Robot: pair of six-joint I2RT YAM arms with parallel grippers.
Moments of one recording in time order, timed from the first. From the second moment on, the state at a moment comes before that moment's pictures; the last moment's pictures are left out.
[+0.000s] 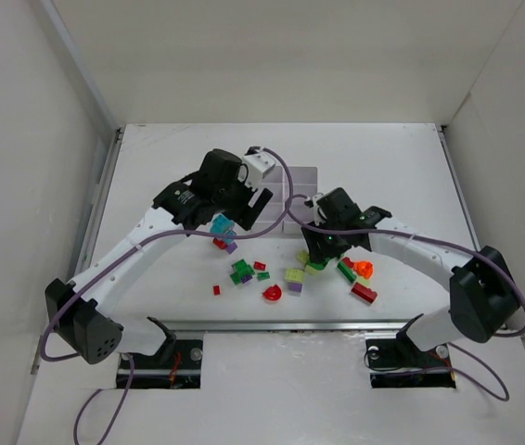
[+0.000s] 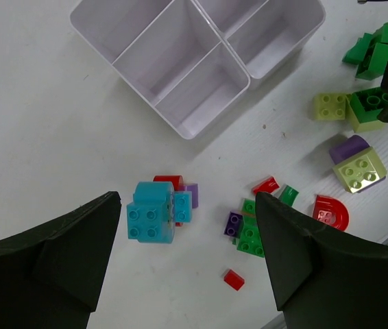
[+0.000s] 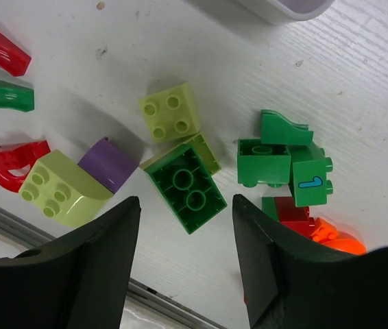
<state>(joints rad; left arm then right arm) -0.66 1.33 1.33 -0.73 -0.02 0.14 0.64 1.45 0.98 -0.59 -0.07 0.18</state>
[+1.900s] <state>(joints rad) -0.69 1.25 1.26 -0.60 0.16 0.42 0.56 1.28 1.16 -0.55 -0.16 0.30</state>
